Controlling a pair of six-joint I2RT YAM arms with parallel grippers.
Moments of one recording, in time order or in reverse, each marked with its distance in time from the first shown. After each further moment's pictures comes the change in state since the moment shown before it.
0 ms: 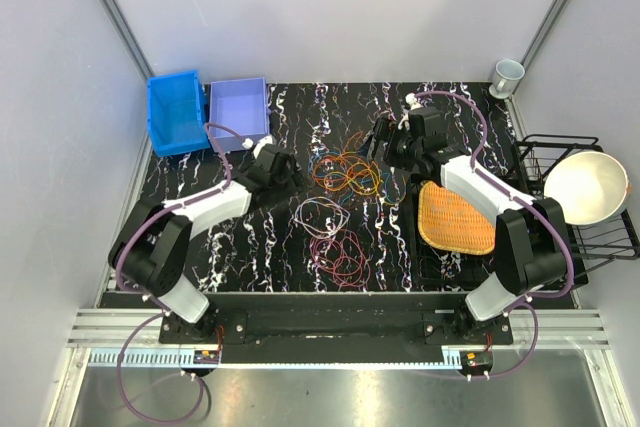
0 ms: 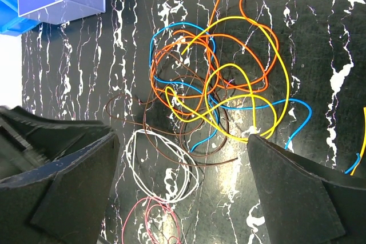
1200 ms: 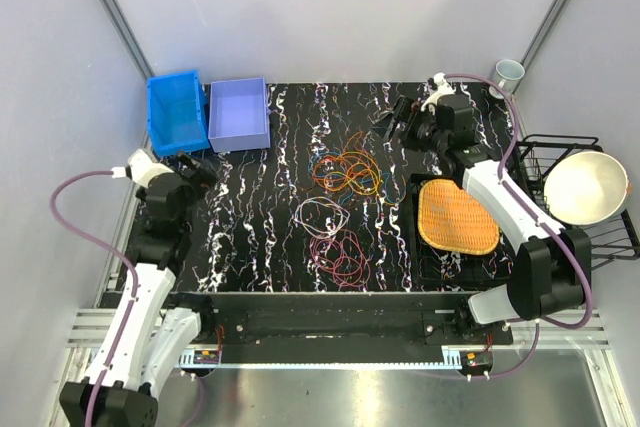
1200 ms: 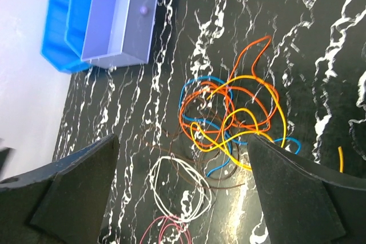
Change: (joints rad) left arm 0.409 -0.871 -0.262 -0.071 -0.267 0.165; right arm -0.082 -0.161 0.010 0.072 -0.040 -0.010
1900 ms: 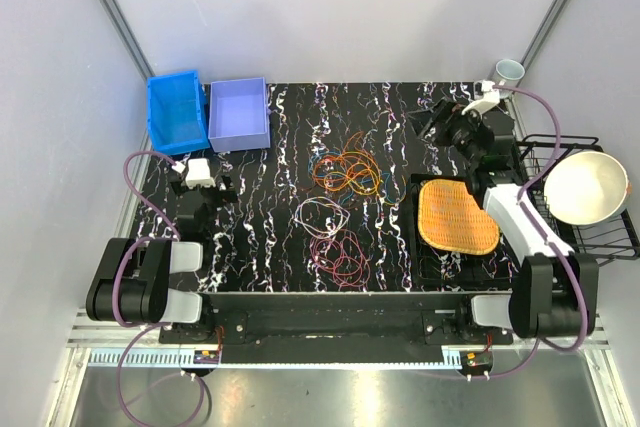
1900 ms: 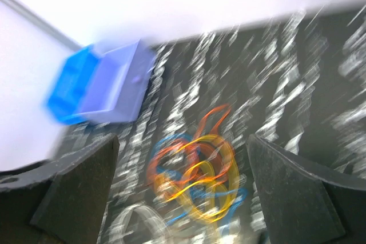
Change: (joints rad) left arm 0.071 0.677 -0.433 1.242 0.235 0.663; right arm -0.220 -0.135 -0.234 0.403 -0.059 -0.107
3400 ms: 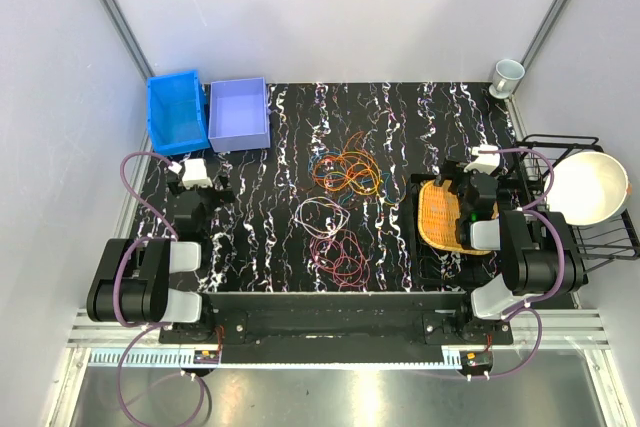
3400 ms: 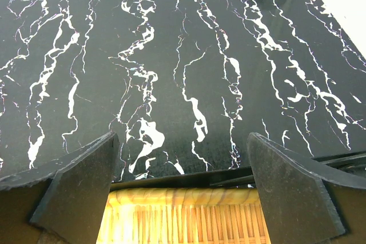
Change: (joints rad) left arm 0.035 0.000 -0.002 -0.005 0.029 -0.008; right arm -0.071 0.257 -0.524 0.686 0.467 -0.357
